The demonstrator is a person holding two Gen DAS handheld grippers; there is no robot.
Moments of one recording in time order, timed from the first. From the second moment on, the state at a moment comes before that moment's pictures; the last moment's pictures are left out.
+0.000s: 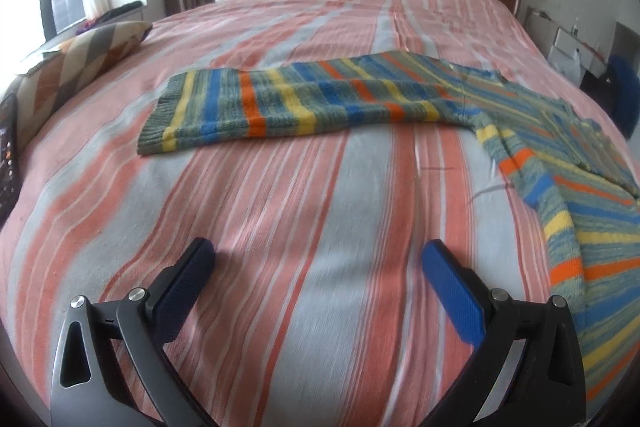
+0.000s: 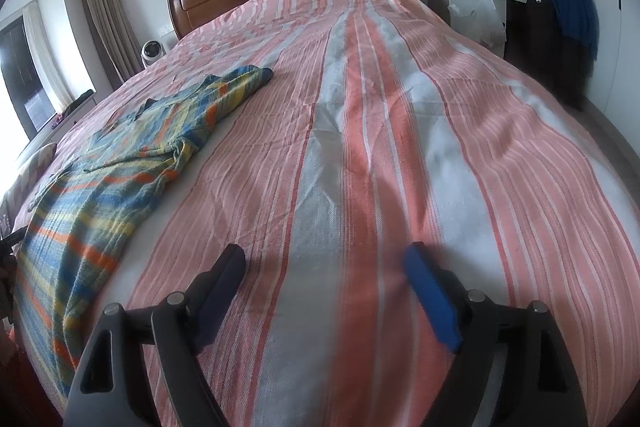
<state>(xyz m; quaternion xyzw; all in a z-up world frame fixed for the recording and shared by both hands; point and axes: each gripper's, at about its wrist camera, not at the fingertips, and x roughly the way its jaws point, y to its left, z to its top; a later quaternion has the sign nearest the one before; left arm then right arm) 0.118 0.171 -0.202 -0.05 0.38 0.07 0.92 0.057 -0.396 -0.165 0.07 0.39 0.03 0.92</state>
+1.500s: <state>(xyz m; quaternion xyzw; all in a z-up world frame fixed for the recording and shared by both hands) 0.245 0.200 -0.042 -0.13 0.39 0.01 0.91 0.060 -0.391 -0.169 0.05 0.39 0.03 0.92</state>
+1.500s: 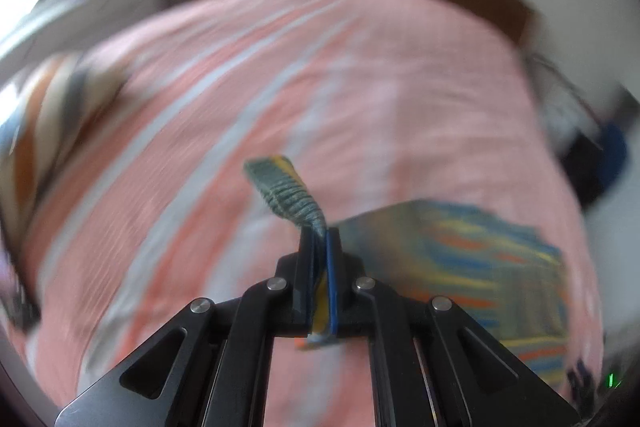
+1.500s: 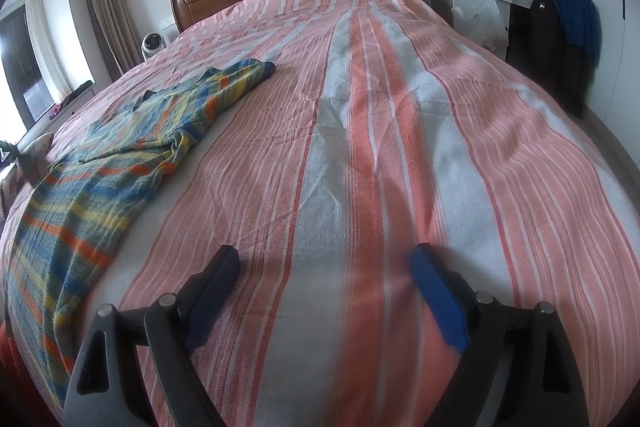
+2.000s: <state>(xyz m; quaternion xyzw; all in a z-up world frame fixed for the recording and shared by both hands) 0.274 0.011 -0.083 -0.07 0.46 -0.17 0.87 0.060 -0.391 -0.168 0.06 0.39 0.03 0.92</state>
